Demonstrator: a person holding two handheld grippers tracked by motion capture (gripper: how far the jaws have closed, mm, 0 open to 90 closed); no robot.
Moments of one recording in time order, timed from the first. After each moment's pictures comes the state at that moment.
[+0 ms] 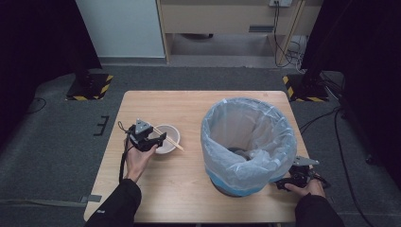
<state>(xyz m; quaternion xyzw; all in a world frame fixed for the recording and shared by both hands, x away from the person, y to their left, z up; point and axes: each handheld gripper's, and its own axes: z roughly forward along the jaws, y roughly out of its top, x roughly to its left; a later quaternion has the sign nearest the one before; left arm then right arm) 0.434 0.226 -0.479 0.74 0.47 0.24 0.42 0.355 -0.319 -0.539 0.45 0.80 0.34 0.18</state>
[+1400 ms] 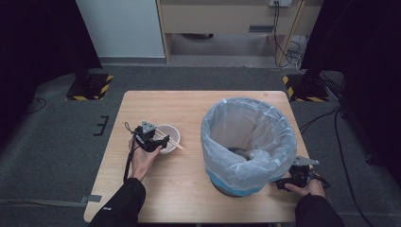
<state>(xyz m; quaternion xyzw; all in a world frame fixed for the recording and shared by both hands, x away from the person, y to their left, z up) 0.442 0.217 -0.495 0.75 0.49 0.24 0.38 0.355 -0.319 -0.539 0.45 0.80 0.34 0.18</state>
